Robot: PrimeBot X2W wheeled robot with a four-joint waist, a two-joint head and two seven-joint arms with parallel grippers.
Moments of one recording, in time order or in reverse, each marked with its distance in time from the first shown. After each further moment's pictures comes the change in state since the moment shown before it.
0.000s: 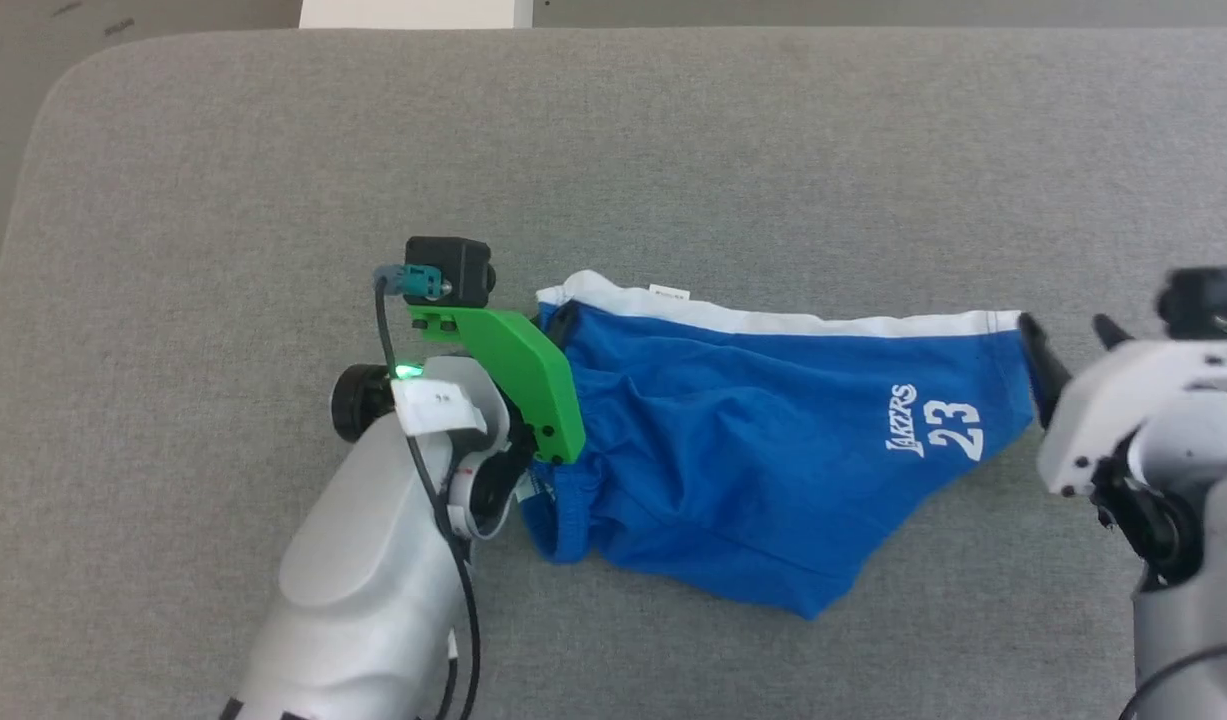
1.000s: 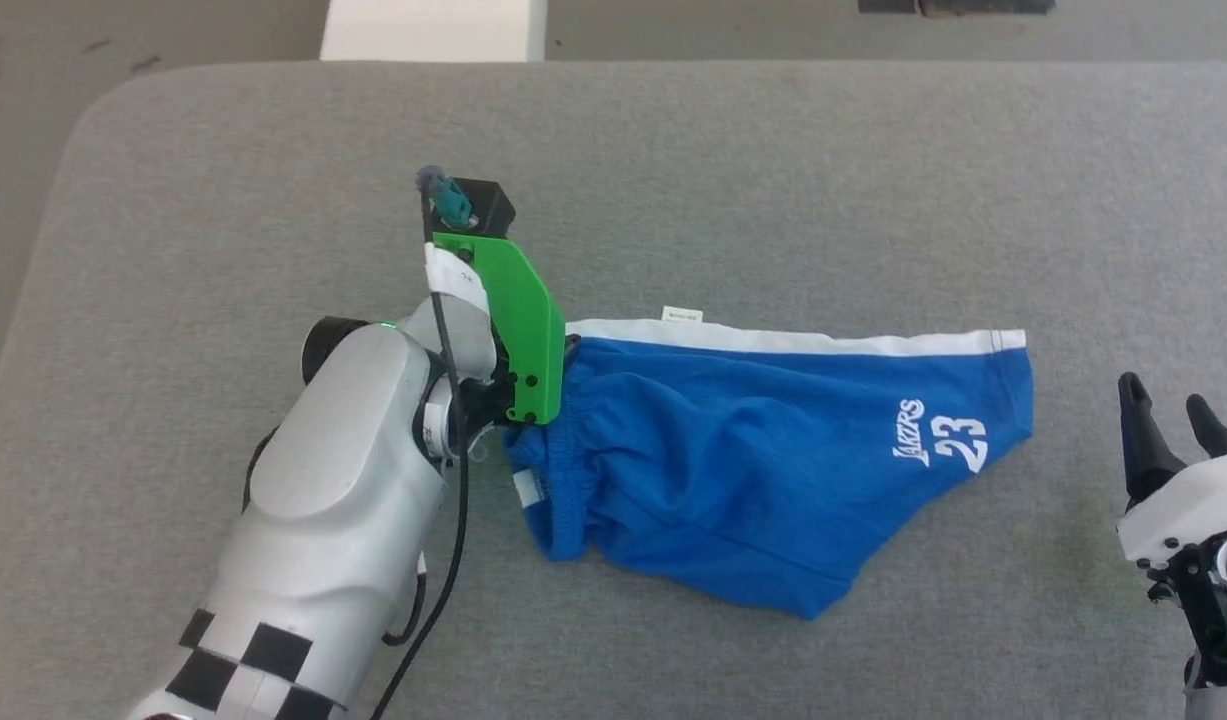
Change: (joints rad) left arm -0.158 0.044 -0.036 0.089 0.020 -0.011 0.445; right arm 0.140 0.015 -0.163 0.024 0.173 0.000 -0.223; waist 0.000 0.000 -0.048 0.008
